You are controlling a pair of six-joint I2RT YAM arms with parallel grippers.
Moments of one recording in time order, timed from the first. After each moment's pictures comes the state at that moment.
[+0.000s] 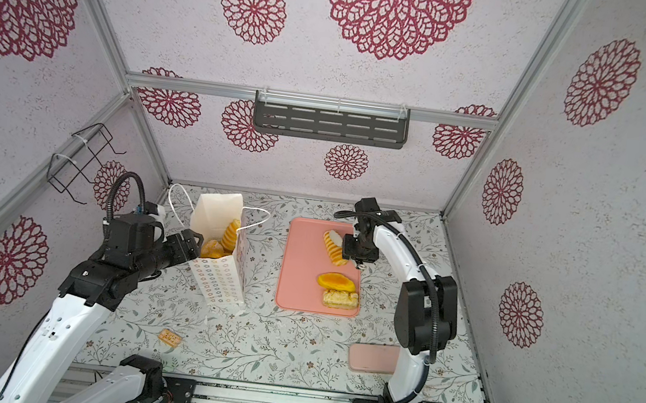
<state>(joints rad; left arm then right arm) -0.17 0.92 1.04 -0.75 -0.04 -0.55 0.34 1.87 1.65 -1.04 -0.07 0.24</state>
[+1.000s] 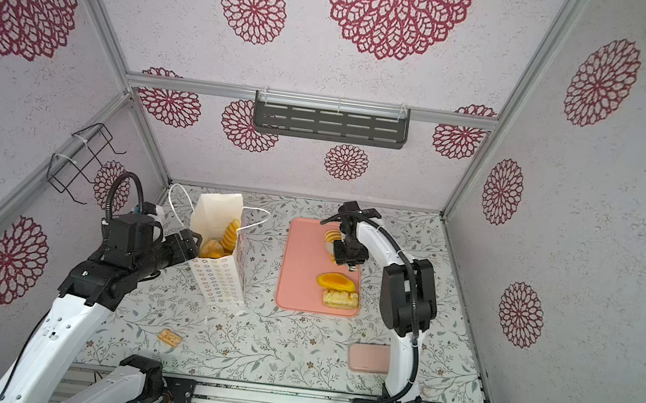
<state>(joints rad) -0.16 0.91 1.04 -0.75 -0.03 -0.55 0.38 2.05 1.75 -1.09 0.02 0.18</state>
